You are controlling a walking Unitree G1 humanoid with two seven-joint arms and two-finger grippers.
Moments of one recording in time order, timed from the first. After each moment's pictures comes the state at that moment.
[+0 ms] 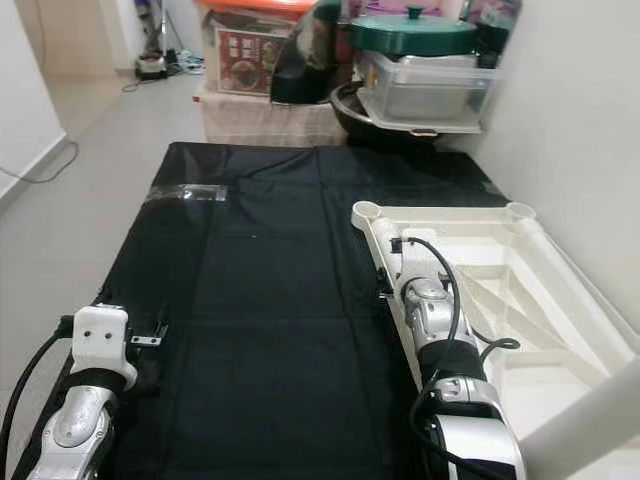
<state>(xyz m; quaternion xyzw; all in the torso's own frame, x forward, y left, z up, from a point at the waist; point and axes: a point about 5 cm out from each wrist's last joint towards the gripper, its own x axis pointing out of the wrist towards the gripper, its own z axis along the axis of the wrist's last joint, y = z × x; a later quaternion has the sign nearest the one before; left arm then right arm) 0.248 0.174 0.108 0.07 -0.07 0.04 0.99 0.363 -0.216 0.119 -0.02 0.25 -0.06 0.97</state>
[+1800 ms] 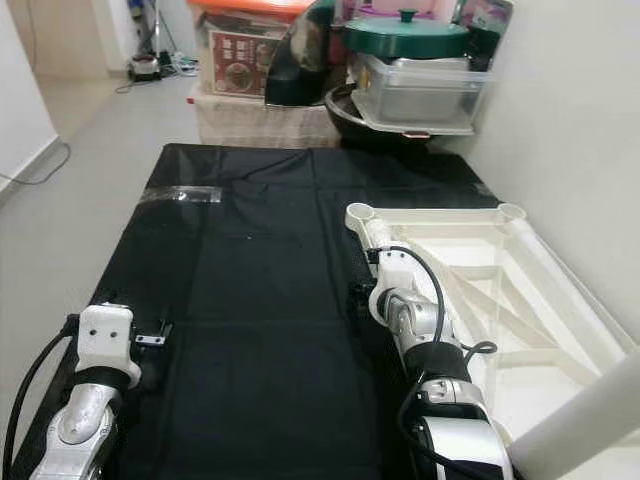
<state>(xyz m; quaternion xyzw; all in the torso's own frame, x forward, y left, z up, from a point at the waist) 0.250 0.174 0.105 0.07 -0.06 0.04 0.99 0.351 -0.189 0.102 0.02 0.31 0.08 0.95</state>
